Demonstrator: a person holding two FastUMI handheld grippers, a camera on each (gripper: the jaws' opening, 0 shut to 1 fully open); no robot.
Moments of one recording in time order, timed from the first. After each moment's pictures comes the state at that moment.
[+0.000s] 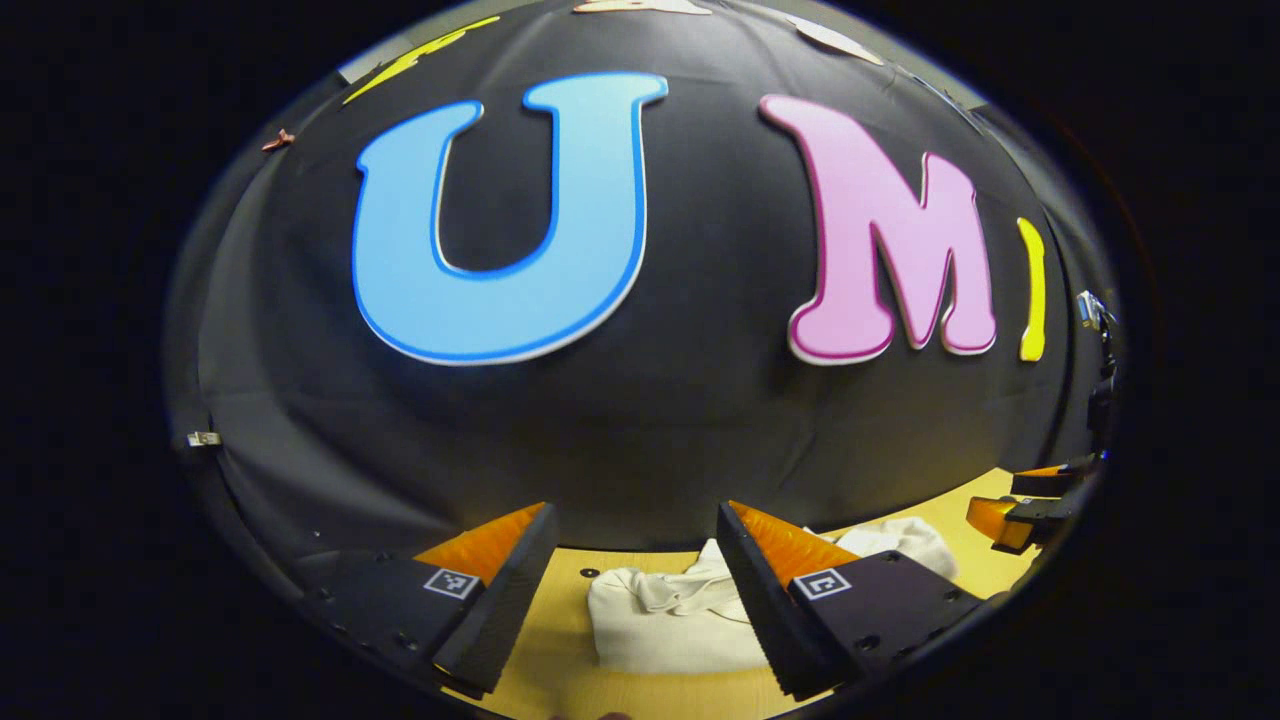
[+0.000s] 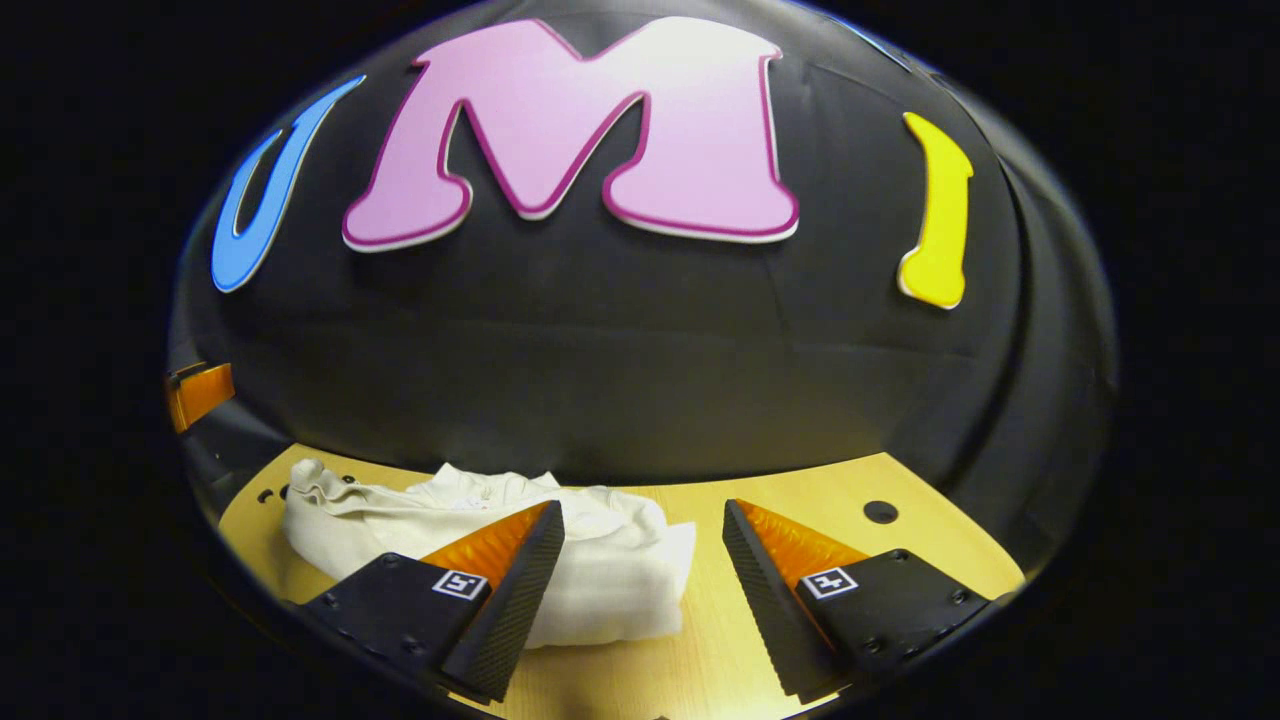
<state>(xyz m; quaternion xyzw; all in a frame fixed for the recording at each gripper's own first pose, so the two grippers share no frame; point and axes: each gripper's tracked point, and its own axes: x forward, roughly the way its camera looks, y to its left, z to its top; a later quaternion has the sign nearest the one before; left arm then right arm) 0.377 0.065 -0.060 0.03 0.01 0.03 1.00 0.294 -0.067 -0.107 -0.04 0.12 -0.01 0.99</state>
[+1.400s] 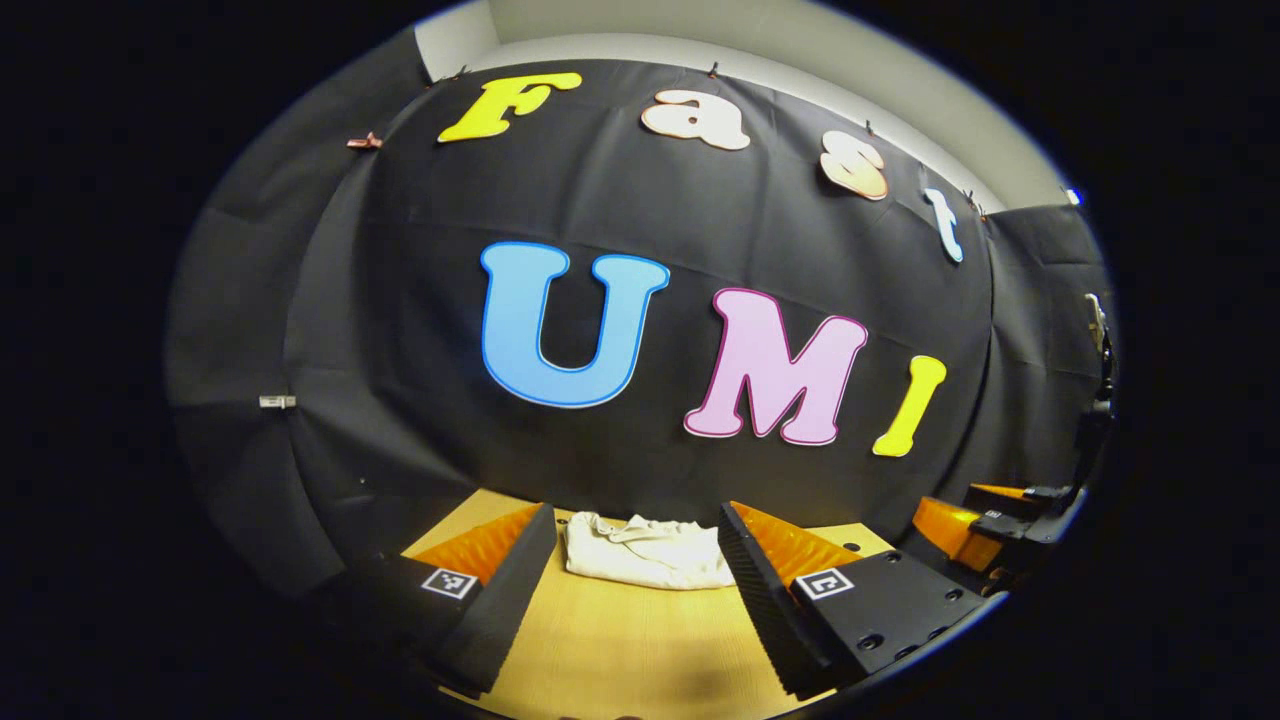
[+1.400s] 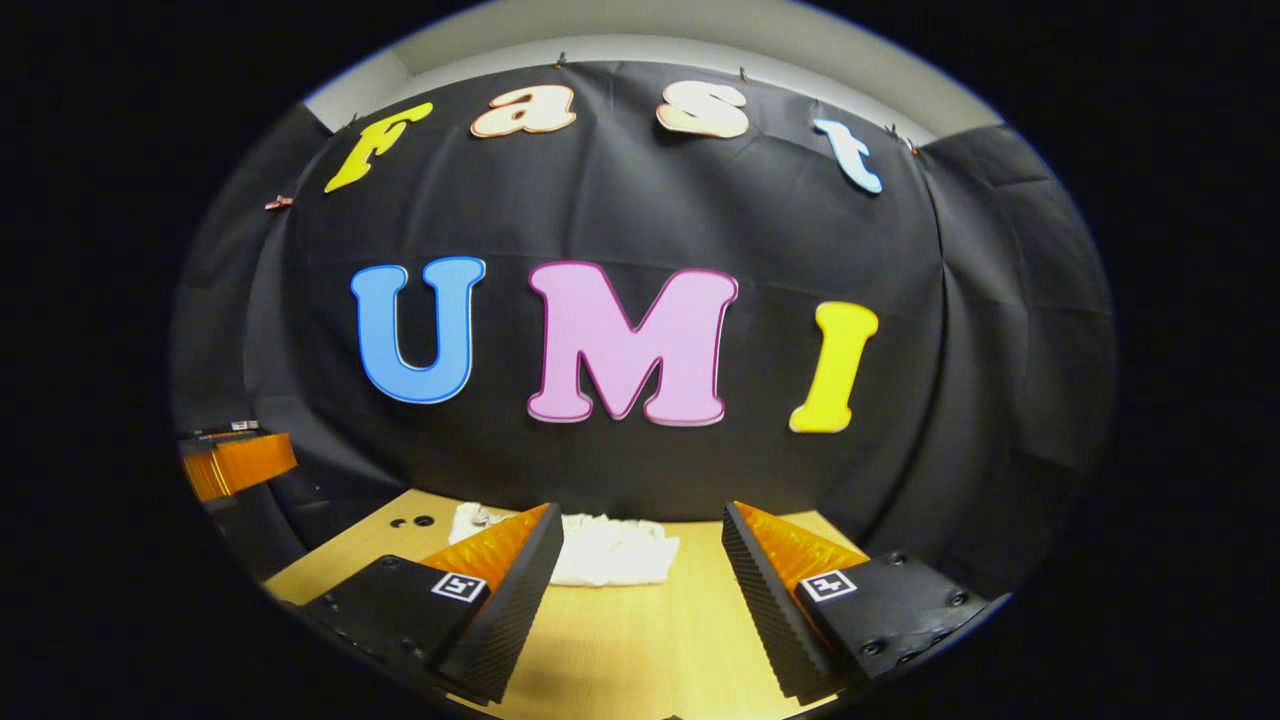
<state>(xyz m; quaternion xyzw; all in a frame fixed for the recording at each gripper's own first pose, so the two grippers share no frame) 0.046 0.039 0.021 -0.08 0.00 0.00 1.00 -0.019 -0.044 0.064 -0.05 0.04 0.03 1.00</state>
